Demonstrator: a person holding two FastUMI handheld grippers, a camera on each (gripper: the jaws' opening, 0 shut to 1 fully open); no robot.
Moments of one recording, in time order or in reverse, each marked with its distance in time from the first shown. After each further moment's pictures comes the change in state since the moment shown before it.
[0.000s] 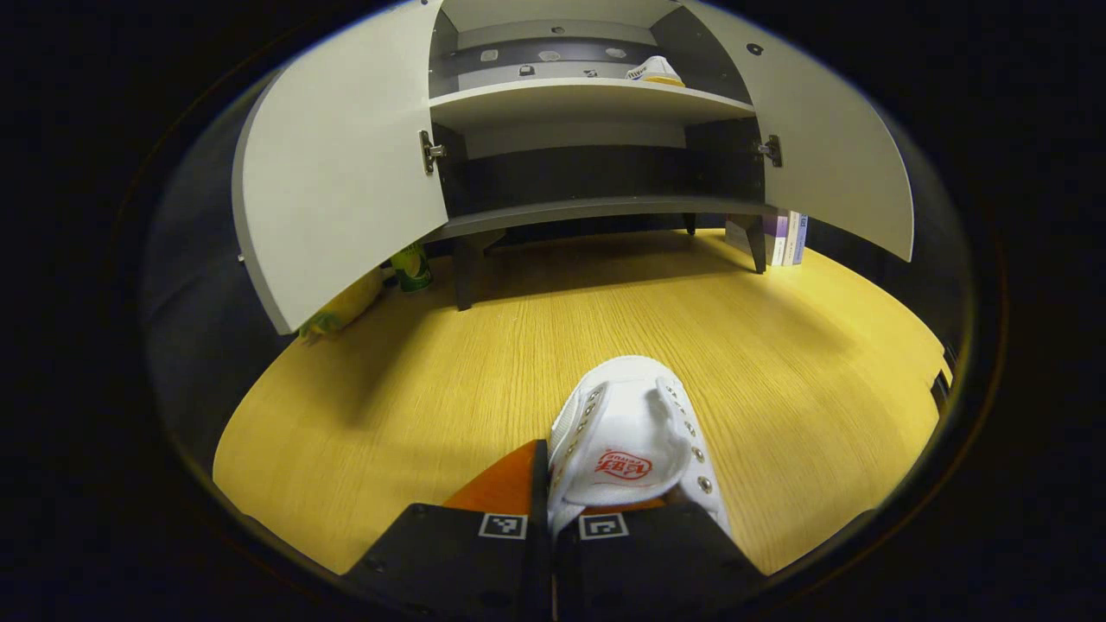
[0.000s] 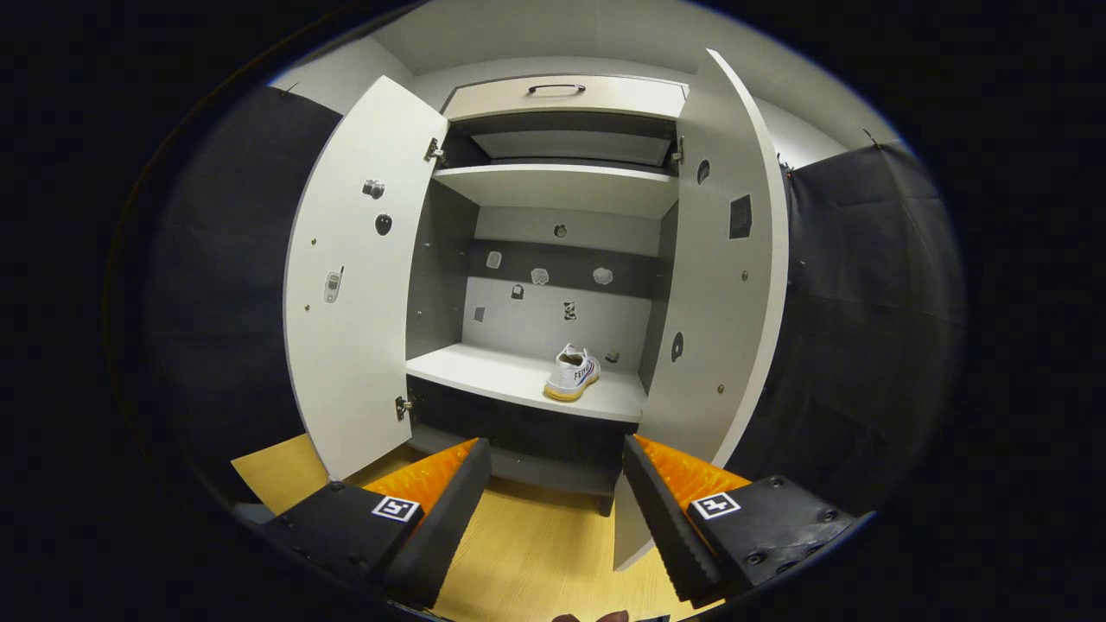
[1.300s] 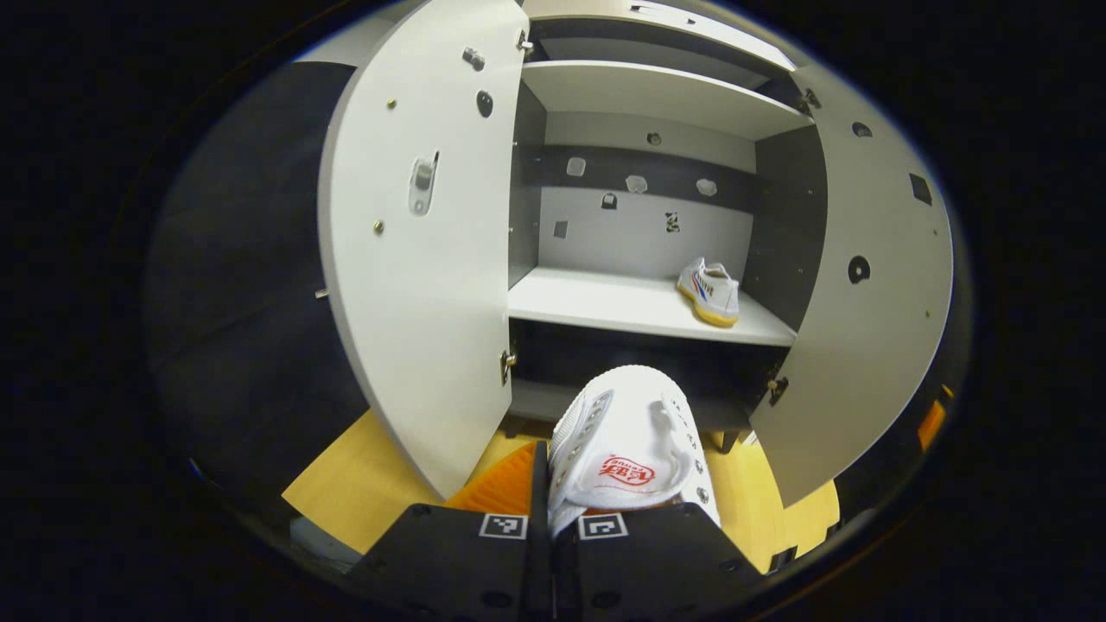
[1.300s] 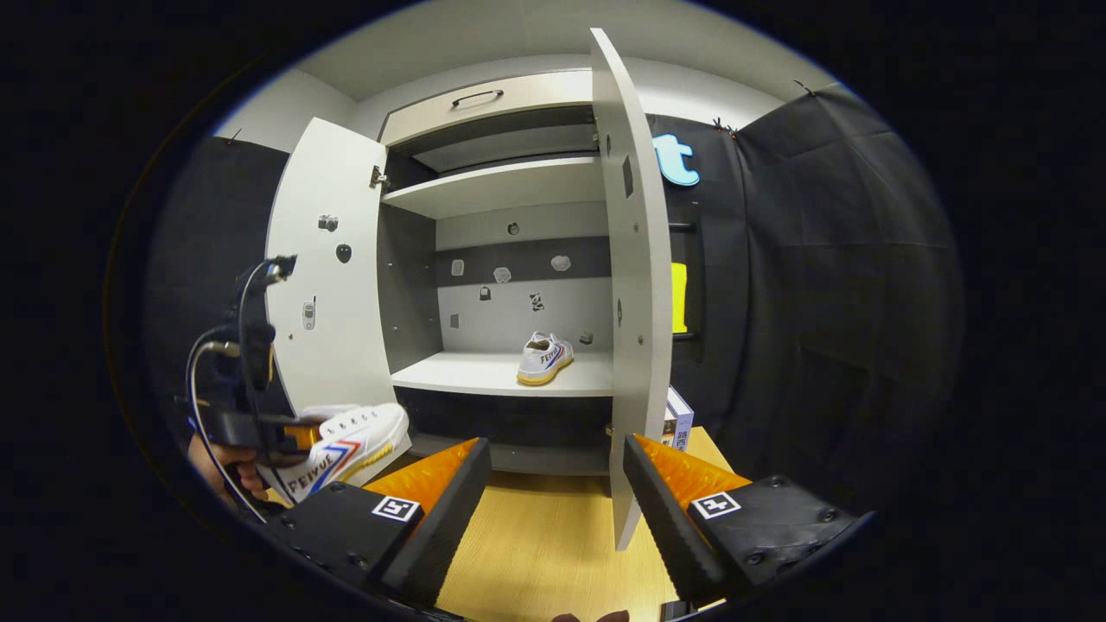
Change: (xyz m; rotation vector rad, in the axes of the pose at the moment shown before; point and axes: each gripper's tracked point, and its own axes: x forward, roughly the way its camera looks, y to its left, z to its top) left arm -0.162 0.023 0.305 -0.245 -0.178 0.160; right arm -0.030 -0.061 -0.024 0.180 0.002 -0.042
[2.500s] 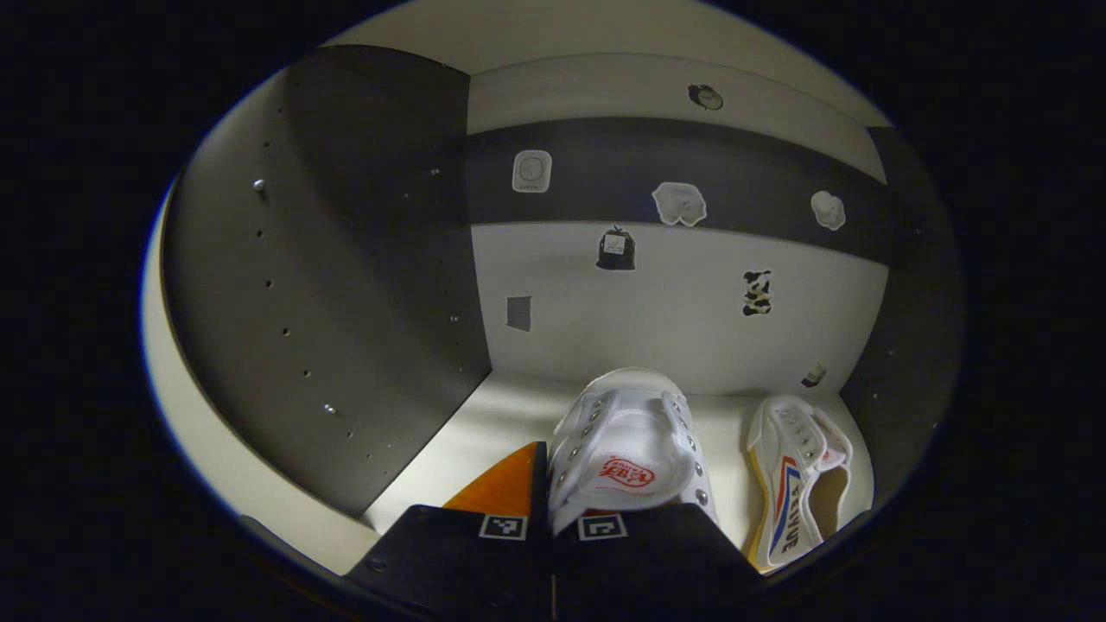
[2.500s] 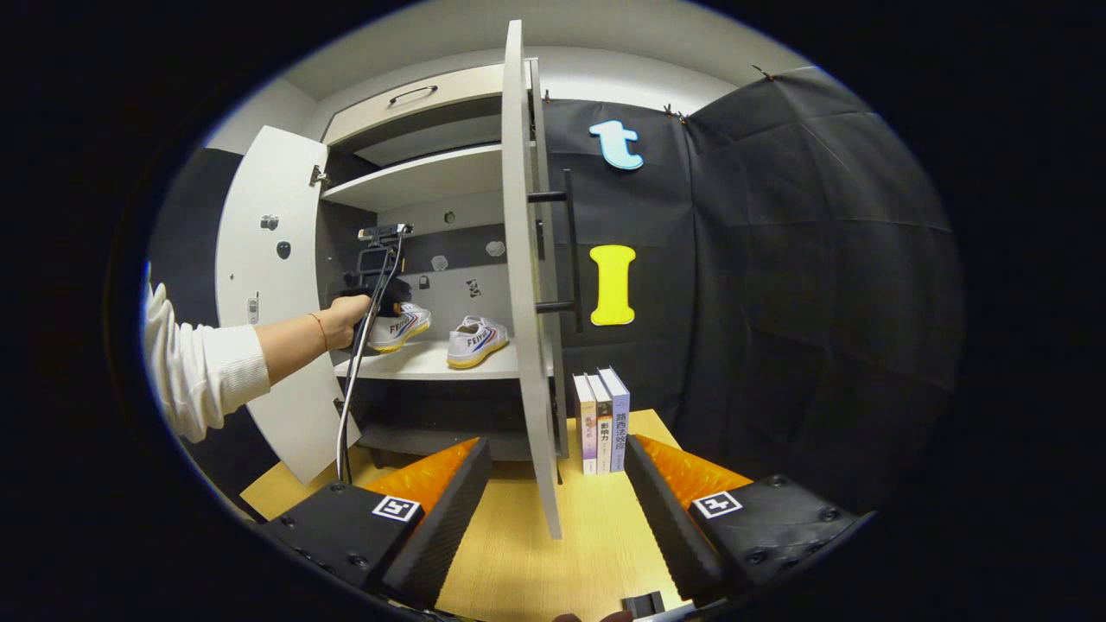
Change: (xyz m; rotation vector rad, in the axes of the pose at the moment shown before) left arm 0.315 -0.064 0.174 0.039 0.051 0.141; right arm -0.007 -0.083 -0.012 0.025 0.044 -0.164
